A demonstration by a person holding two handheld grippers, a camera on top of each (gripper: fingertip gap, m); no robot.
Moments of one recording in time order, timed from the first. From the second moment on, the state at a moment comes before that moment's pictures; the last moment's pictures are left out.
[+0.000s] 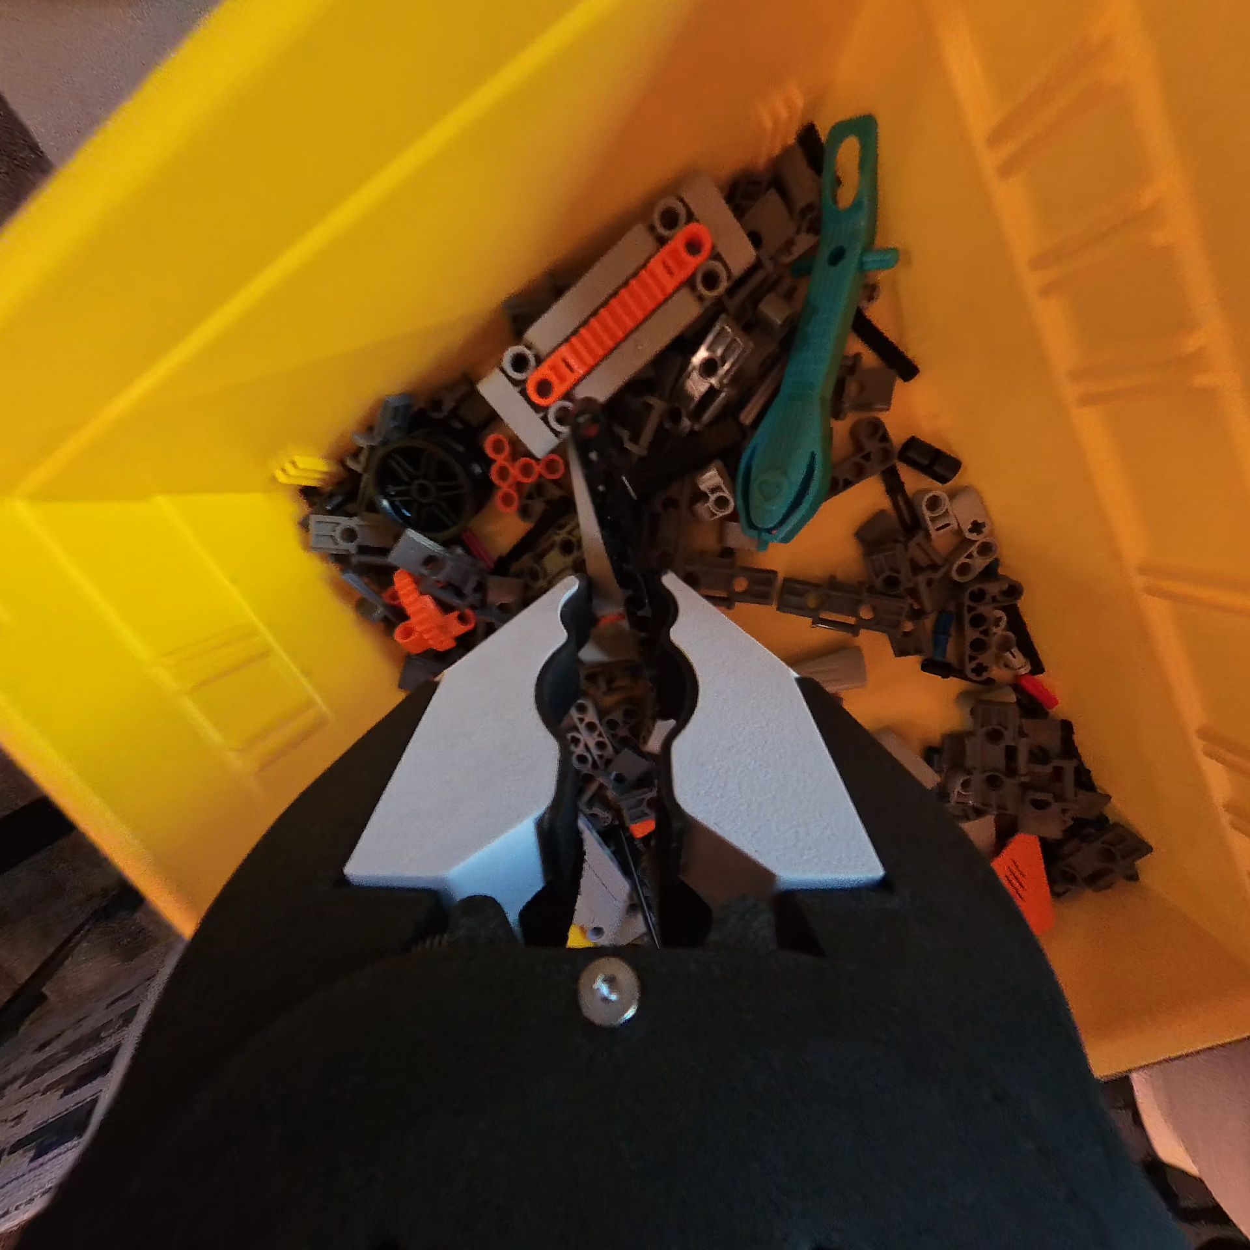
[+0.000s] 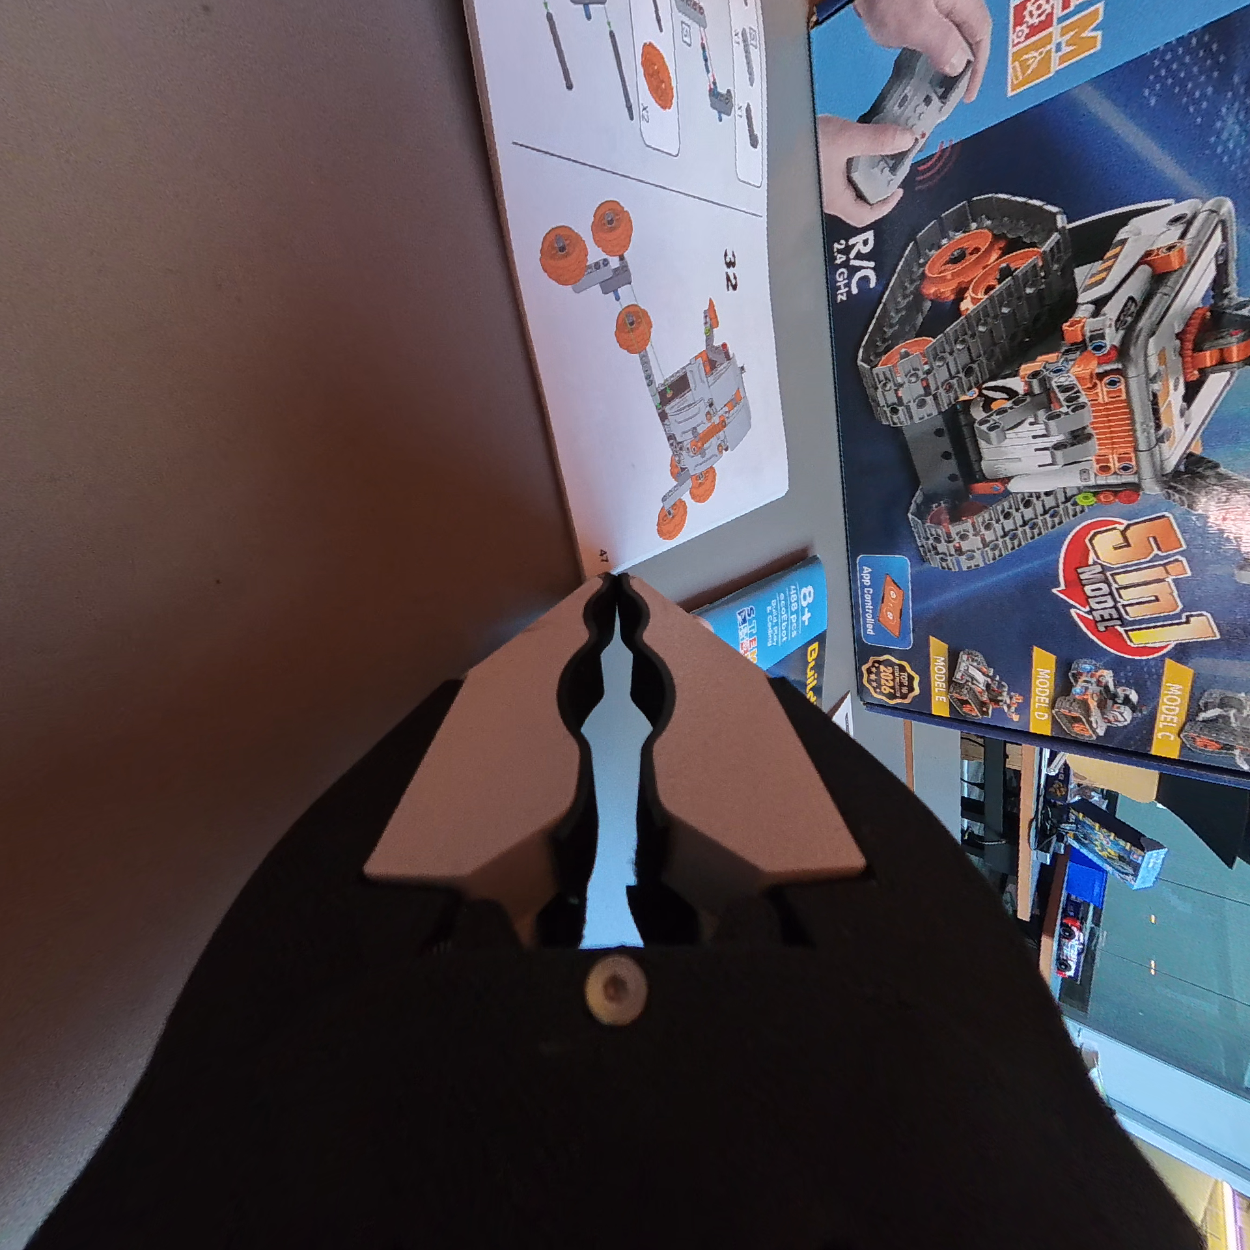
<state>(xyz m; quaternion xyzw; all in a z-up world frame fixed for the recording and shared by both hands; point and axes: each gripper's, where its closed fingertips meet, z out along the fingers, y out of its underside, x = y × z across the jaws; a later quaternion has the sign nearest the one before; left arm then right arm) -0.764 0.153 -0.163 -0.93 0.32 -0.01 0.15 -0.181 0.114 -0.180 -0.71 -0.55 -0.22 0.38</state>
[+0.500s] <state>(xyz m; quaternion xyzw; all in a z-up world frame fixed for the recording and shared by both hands) -0.756 0.178 -0.135 -0.93 0.30 -0.05 0.22 -0.181 0.114 -0.180 -0.71 -0.55 -0.22 0.38</state>
